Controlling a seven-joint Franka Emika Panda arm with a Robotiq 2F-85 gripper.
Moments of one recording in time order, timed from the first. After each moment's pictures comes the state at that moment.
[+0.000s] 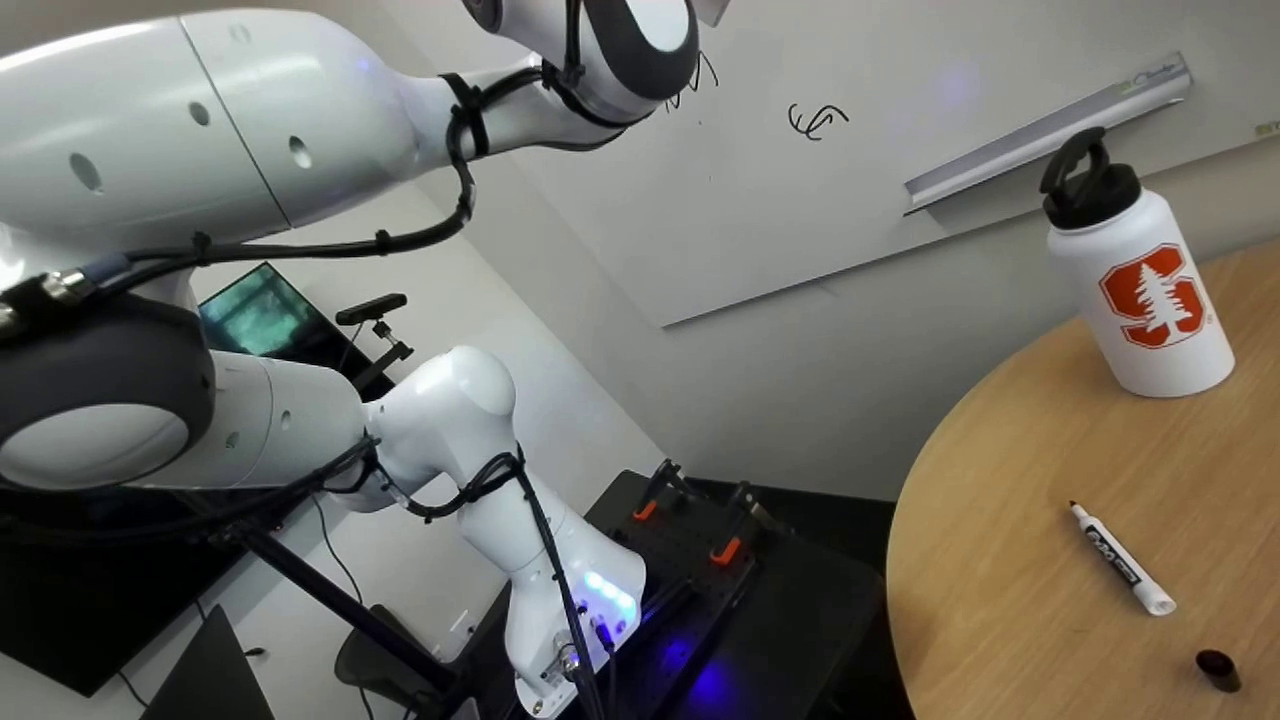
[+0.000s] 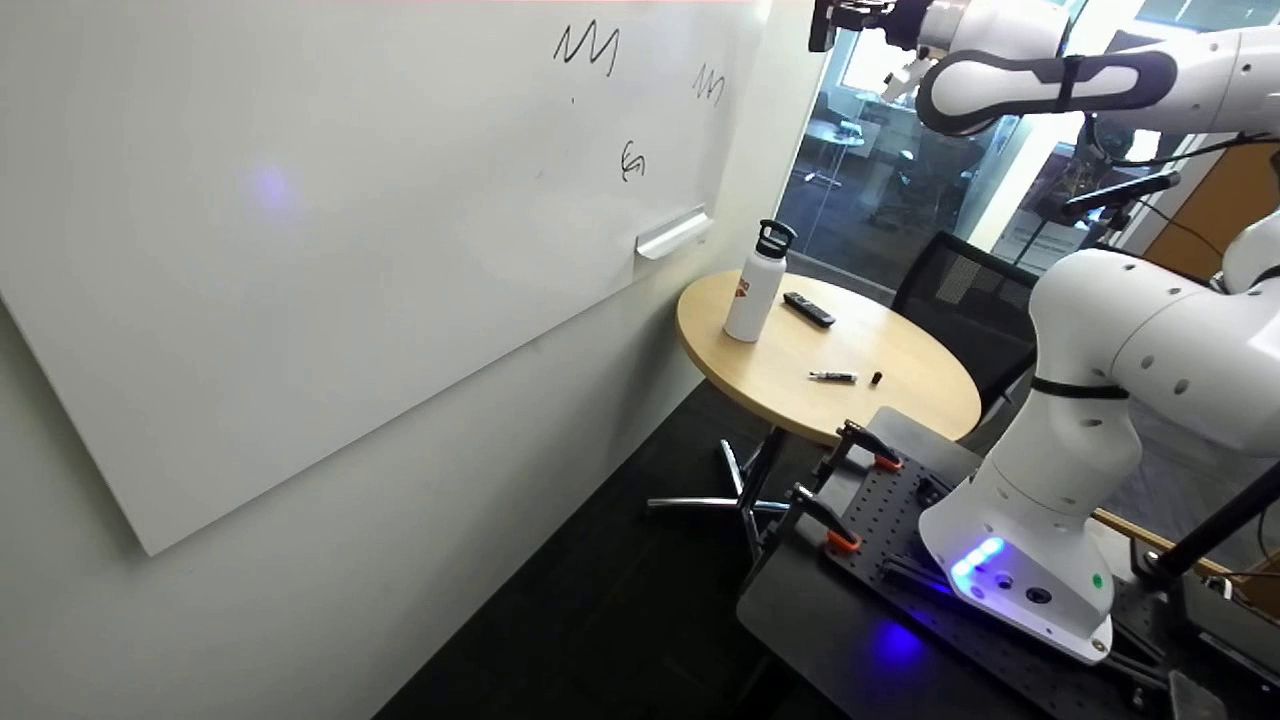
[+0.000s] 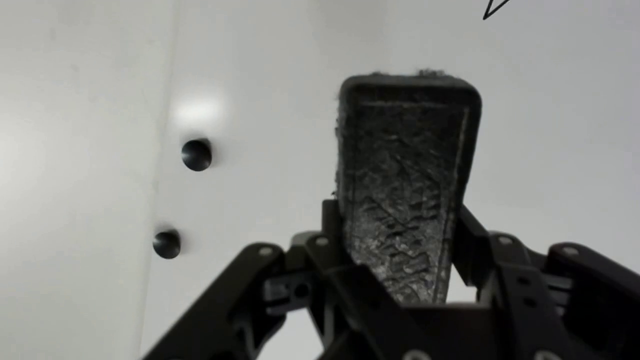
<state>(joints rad) 0.91 -0.85 -1.42 -2.25 -0.80 3.46 -0.37</state>
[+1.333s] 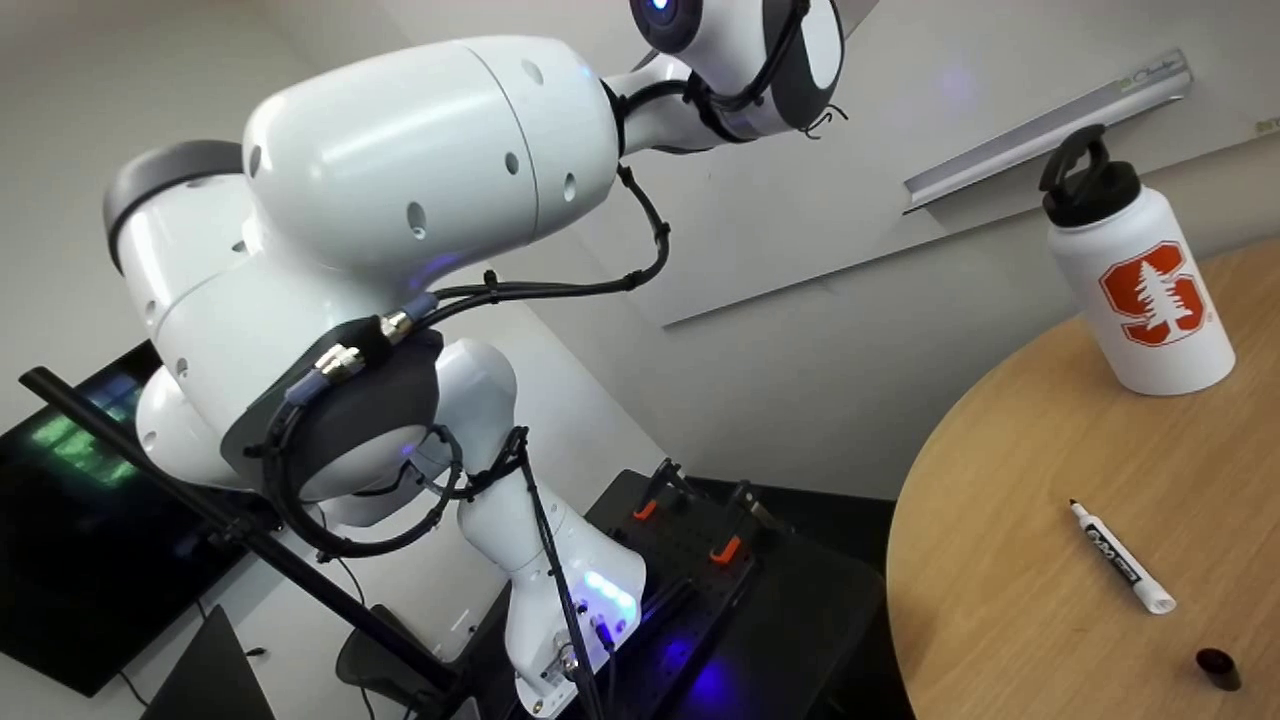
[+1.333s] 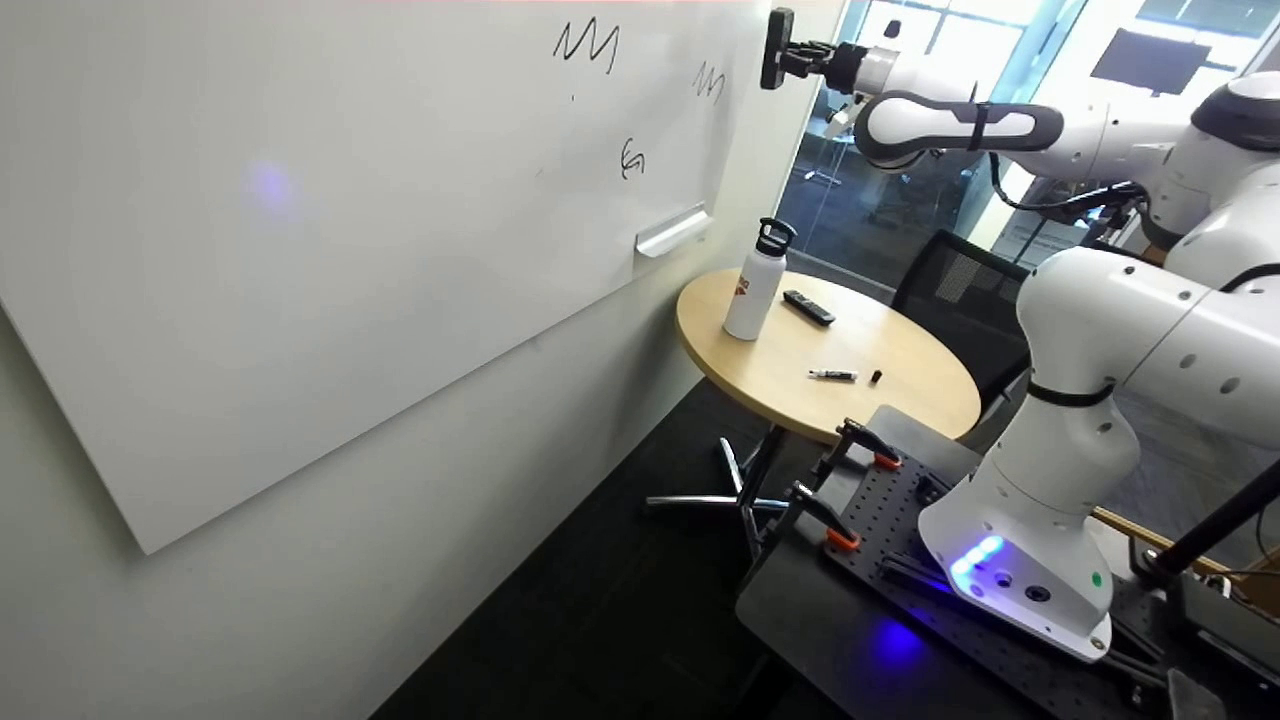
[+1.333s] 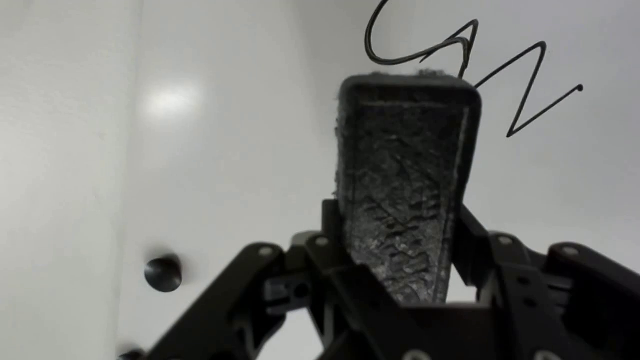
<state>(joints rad) 1.28 -1.09 -1.68 -2.04 -0.88 3.46 -0.56</state>
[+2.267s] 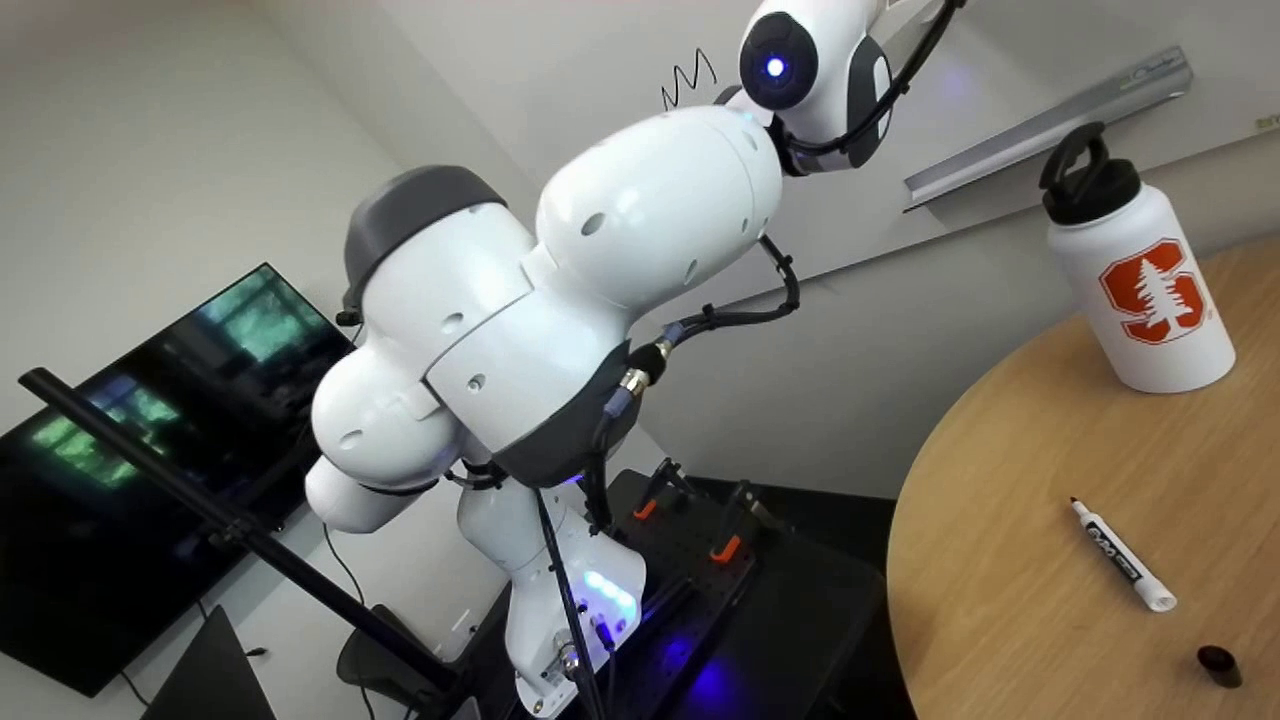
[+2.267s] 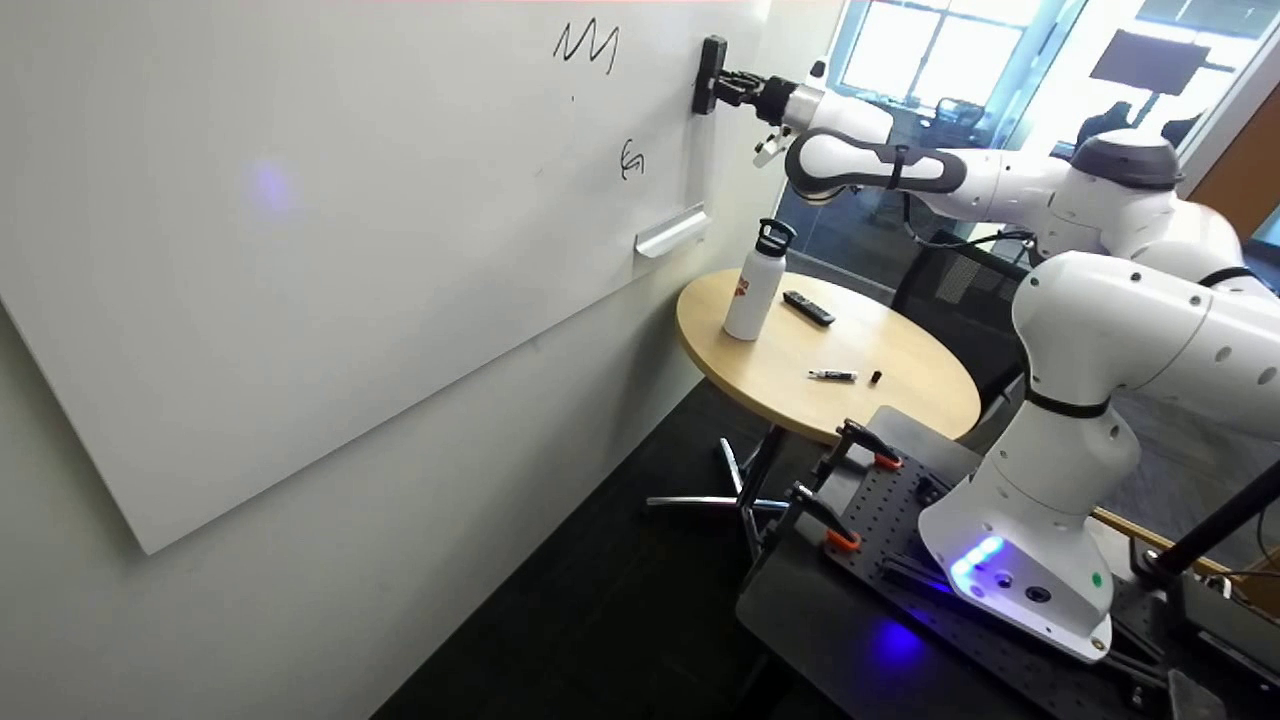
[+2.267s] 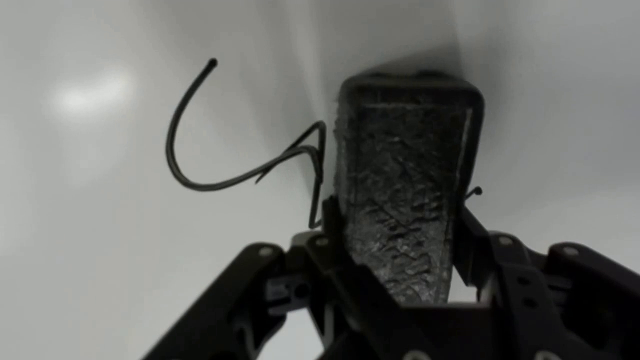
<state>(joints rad) 1.58 -1.37 -1.74 -1.87 -1.03 3.46 -0.58</state>
